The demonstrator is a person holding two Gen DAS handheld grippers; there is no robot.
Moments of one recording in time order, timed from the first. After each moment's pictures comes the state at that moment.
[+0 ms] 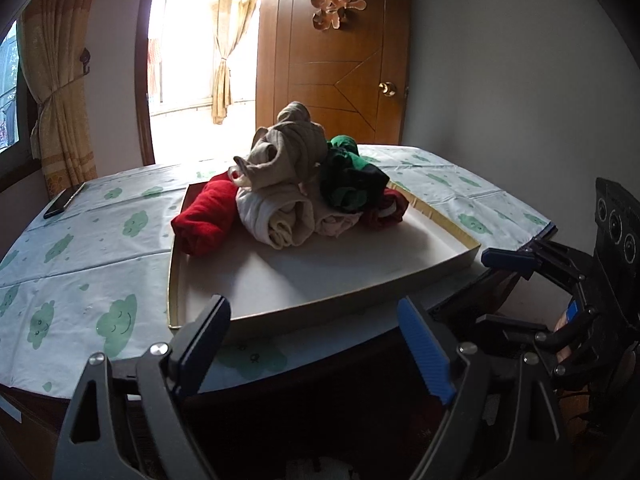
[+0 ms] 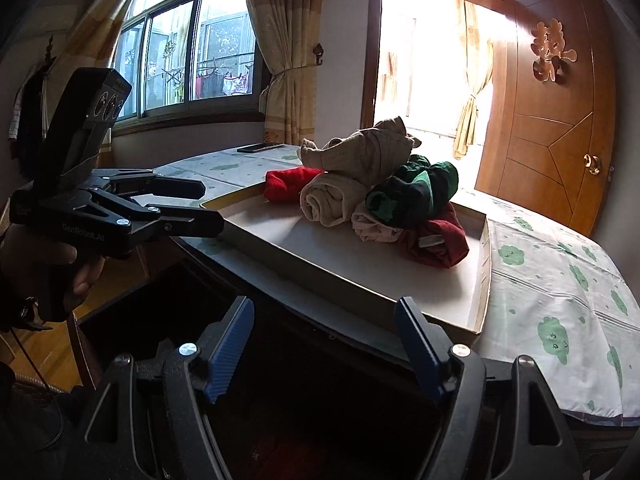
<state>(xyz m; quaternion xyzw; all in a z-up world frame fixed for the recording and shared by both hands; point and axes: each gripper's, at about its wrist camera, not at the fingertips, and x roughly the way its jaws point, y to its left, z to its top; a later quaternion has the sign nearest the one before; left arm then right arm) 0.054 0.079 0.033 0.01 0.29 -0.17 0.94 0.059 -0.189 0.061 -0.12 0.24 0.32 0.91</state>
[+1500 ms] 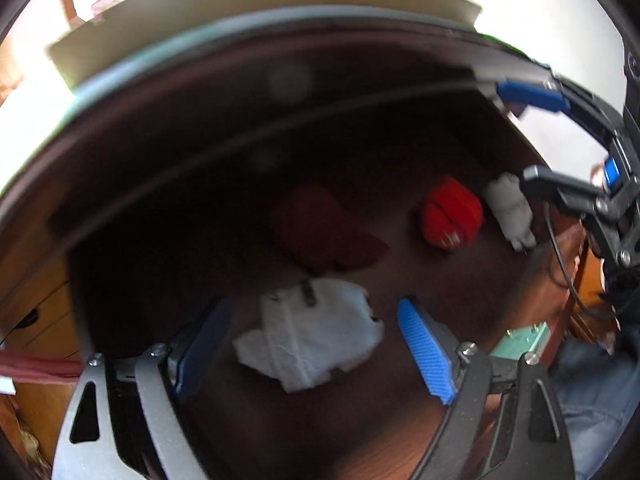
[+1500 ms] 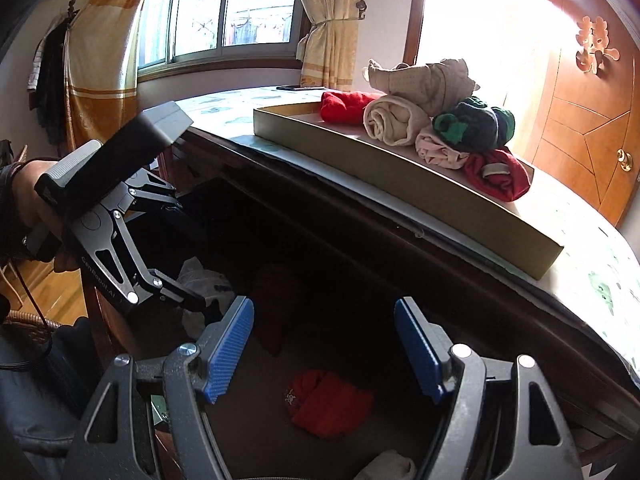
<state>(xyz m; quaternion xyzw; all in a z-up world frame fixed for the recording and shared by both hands) 0.043 0.074 -0.096 0.10 0.55 -0.23 0.80 0.028 -0.167 0.009 -0.18 0.30 0.35 0.87</state>
